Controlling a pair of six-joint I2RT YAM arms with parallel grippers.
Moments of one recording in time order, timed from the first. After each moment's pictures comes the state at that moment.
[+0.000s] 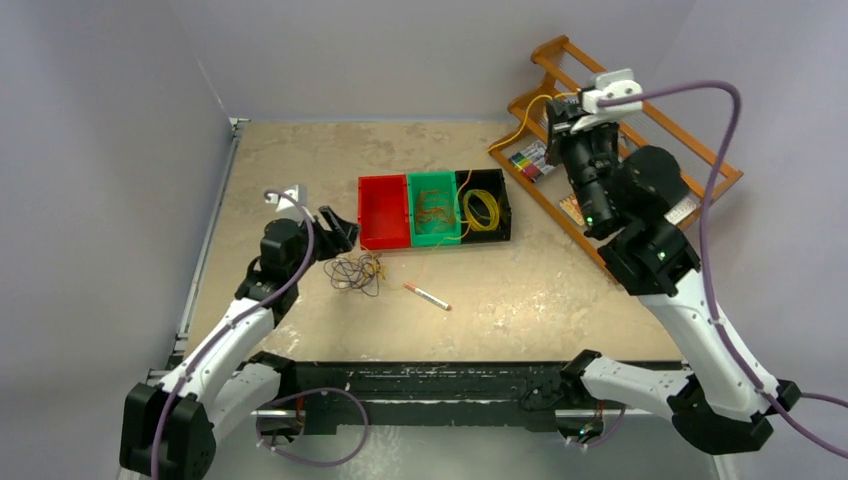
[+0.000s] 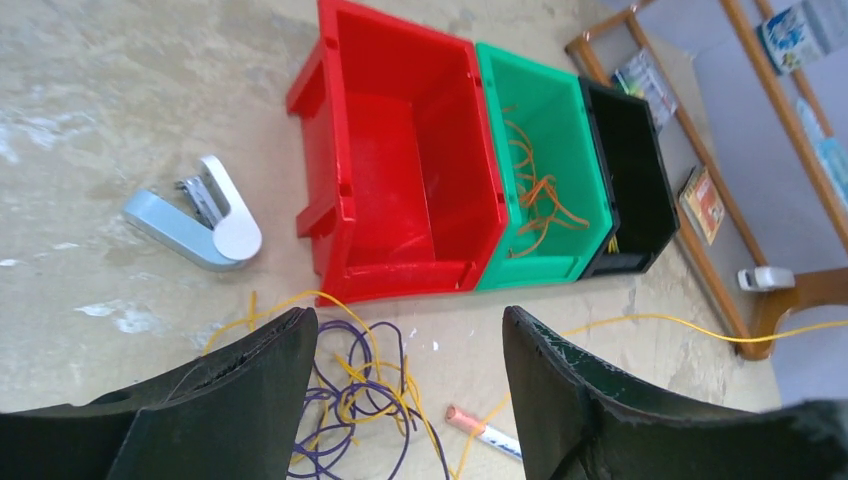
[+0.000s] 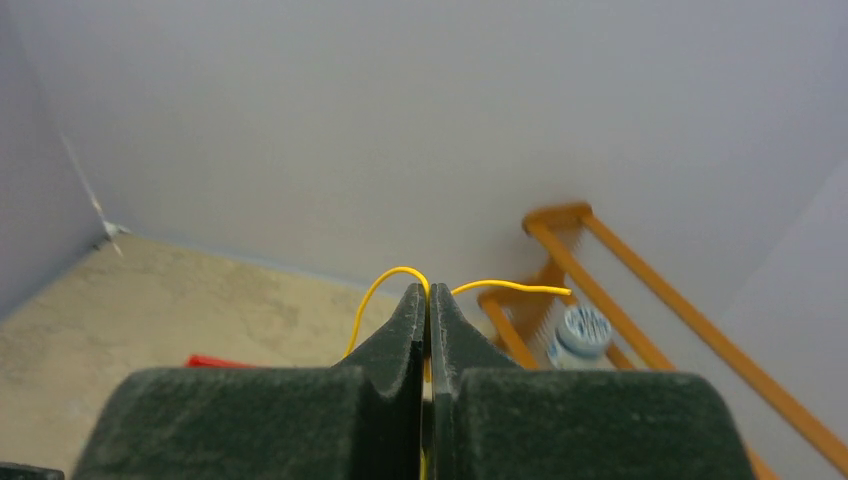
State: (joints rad) left arm -0.25 0.88 0.49 0.10 0.07 -0.61; right arm 0.67 1.03 1.51 -0.18 0.41 -0.23
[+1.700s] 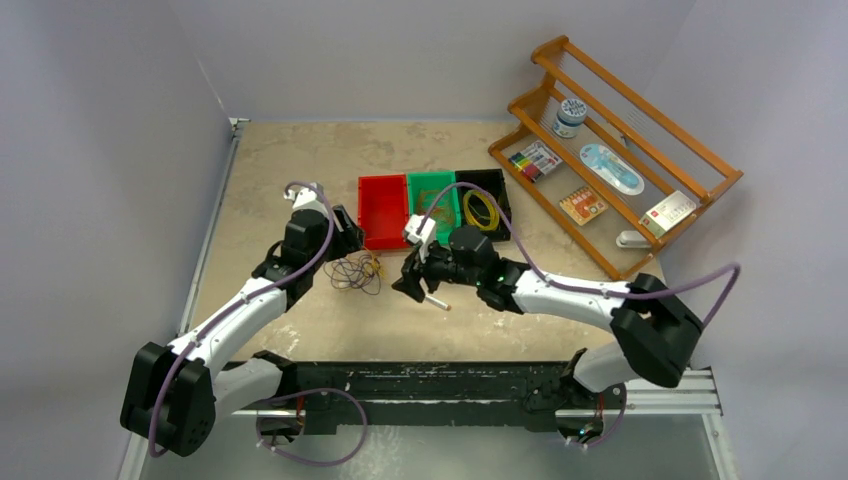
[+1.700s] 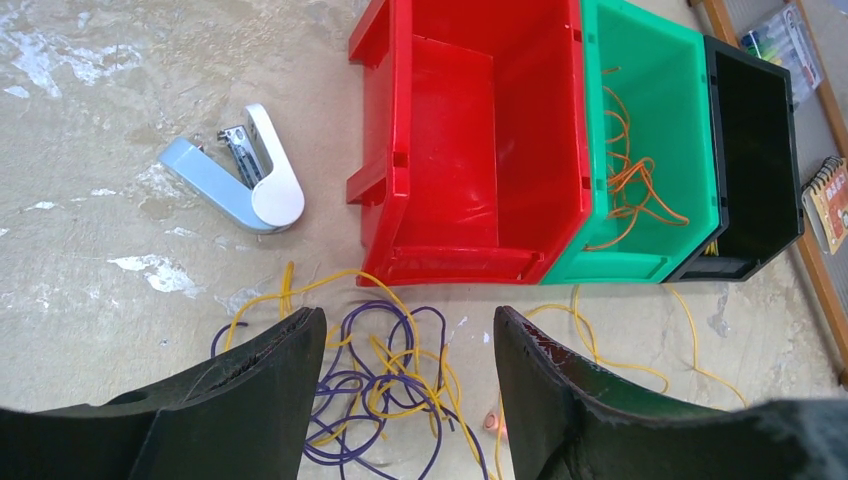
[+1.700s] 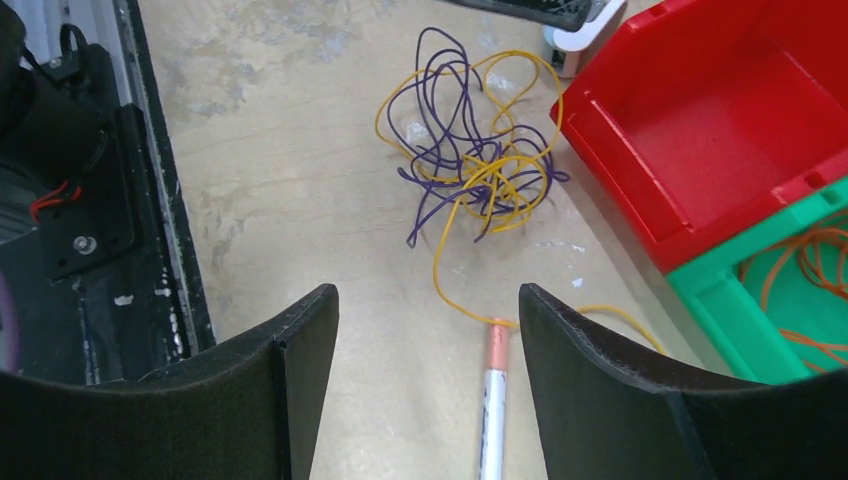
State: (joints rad) left arm -0.37 1.08 0.59 -0.02 -0.12 -0.62; right arm 0.90 1.42 0.77 0.27 -0.28 0.03
